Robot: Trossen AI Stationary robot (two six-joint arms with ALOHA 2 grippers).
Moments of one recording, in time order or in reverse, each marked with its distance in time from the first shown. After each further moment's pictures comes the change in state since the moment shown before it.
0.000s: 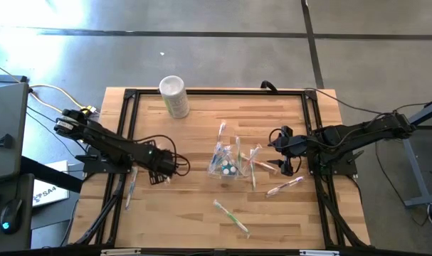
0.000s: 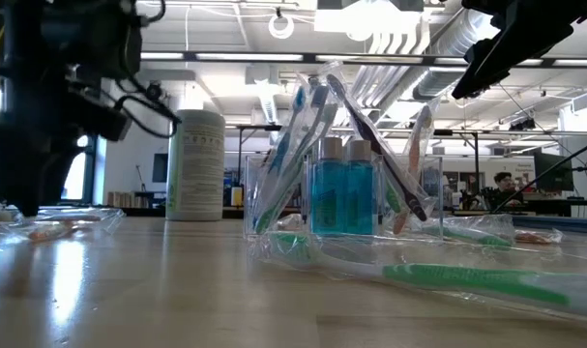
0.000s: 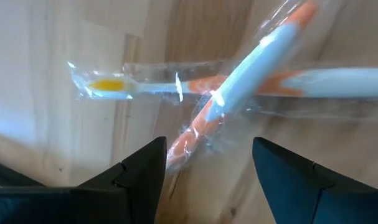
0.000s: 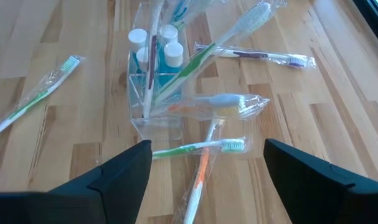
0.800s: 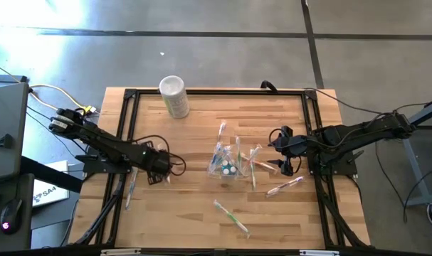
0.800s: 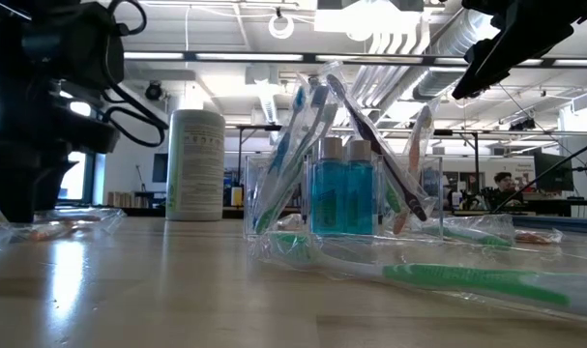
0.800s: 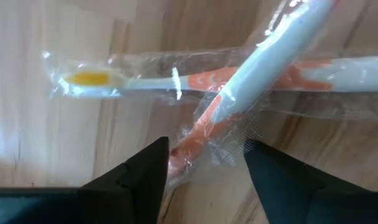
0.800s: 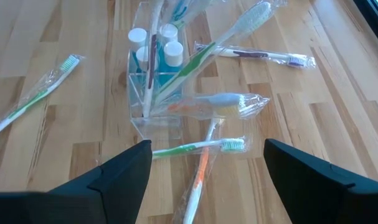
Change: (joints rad) left arm -0.001 -0.003 -0.187 0.174 0.019 -0.007; right arm 0.000 0.000 0.000 -0.002 0.000 -0.001
